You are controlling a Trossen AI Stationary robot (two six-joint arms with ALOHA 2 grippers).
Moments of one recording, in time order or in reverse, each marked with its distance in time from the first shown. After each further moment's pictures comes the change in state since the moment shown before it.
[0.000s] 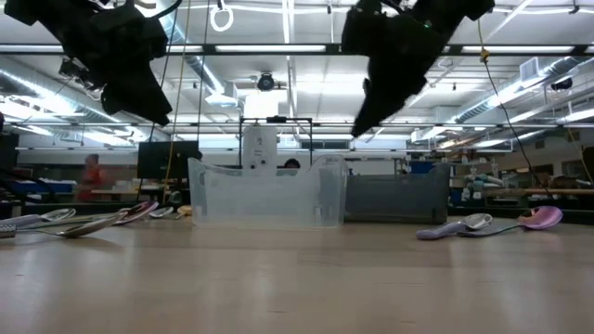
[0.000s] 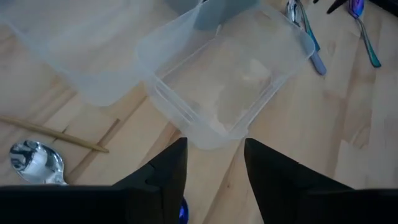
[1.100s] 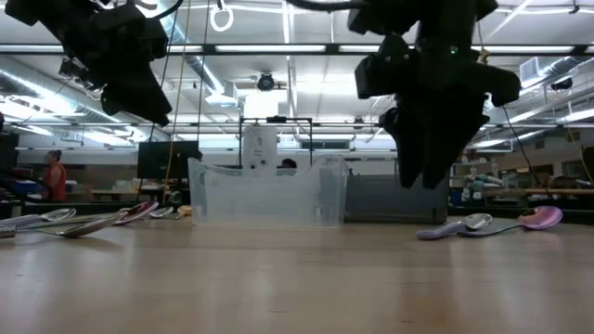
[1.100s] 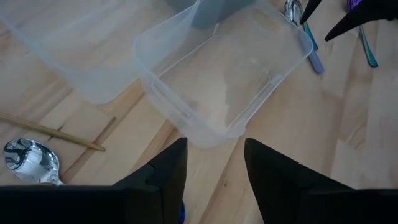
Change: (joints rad) left arm 0.001 0.004 0.001 0.002 0.012 -0.005; right arm 0.063 0.175 0.097 -0.327 -0.086 -0.083
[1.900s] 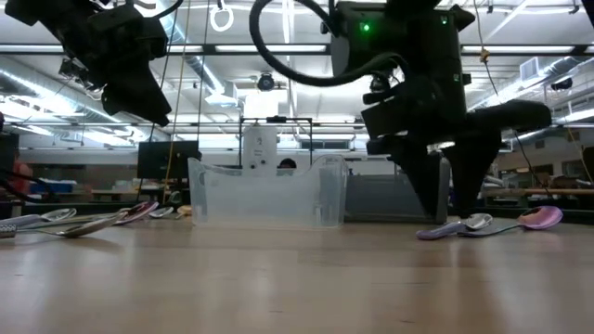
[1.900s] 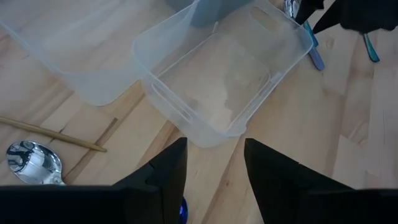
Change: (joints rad) left arm 0.000 0.000 0.000 -0.002 0.000 0.022; right arm -0.015 0.170 0.108 -0.212 -0.052 -0.352
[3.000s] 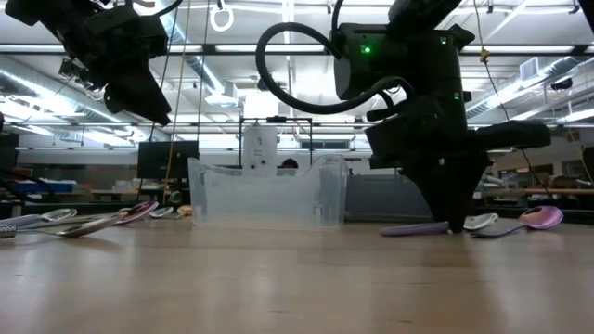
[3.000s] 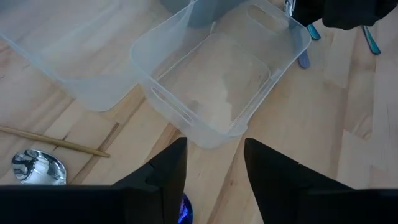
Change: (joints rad) left arm 0.000 0.000 0.000 0.004 0.000 0.051; right arm -0.032 0.007 -0.068 0.088 -0.013 -0.027
